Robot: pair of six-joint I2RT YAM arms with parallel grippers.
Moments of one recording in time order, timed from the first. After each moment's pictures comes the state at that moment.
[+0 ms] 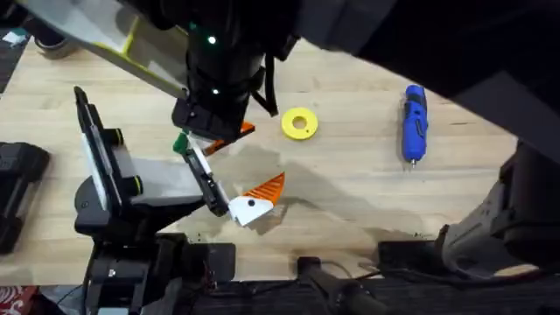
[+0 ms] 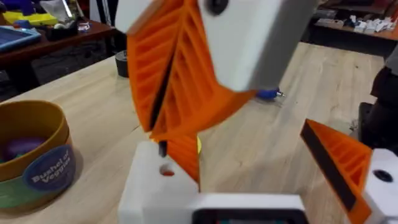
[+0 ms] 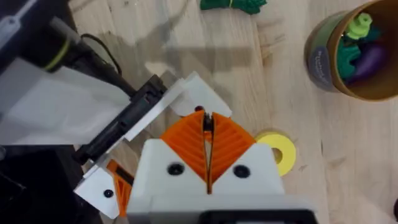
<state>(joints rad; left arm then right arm) -0.01 0.00 0.01 -0.10 1.02 0.05 1.08 1.94 2.13 -1.36 -0.02 -0.26</state>
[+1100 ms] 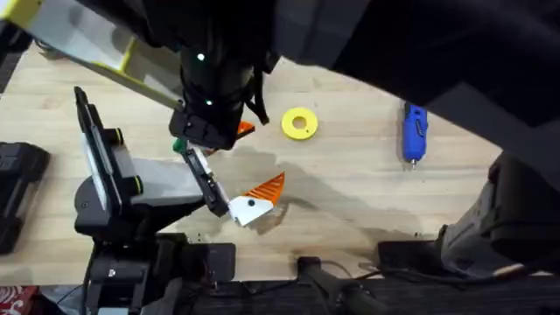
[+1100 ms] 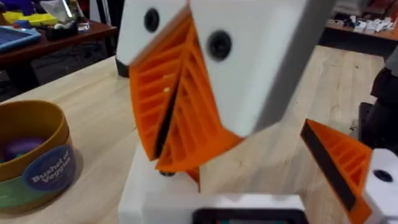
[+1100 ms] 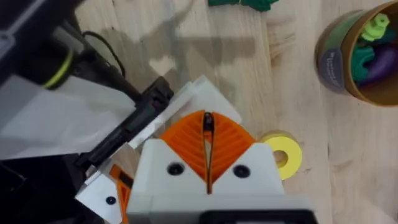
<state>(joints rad) -0.01 0.00 0.01 -0.10 1.02 0.05 1.09 1.97 2.13 -1.36 -0.02 -0.26</state>
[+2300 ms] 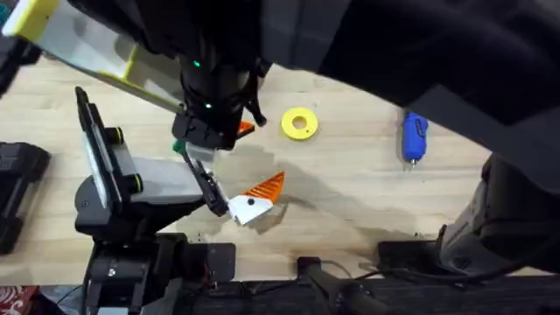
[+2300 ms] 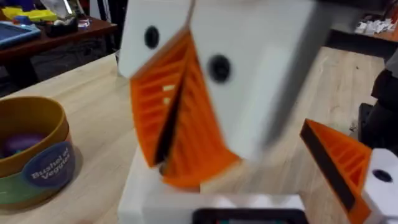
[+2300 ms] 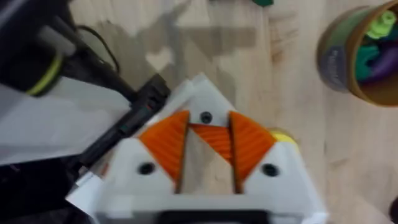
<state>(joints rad) -0.01 0.01 0.01 -0.10 1.02 0.04 1.09 1.99 2.13 -1.37 -0.01 -0.26</state>
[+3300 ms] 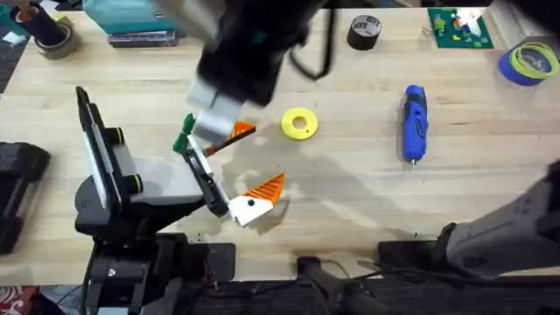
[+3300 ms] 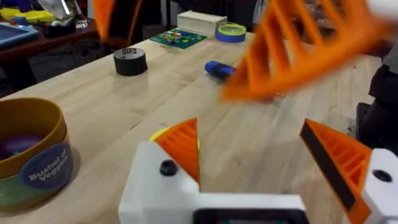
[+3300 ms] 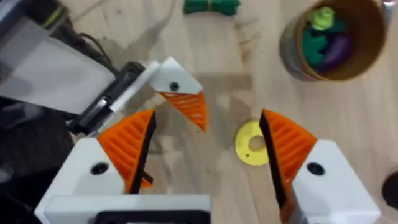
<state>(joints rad) -0.01 0.01 0.01 -0.10 1.02 0.05 0.98 1.83 2.12 -1.37 -0.08 -0.26</state>
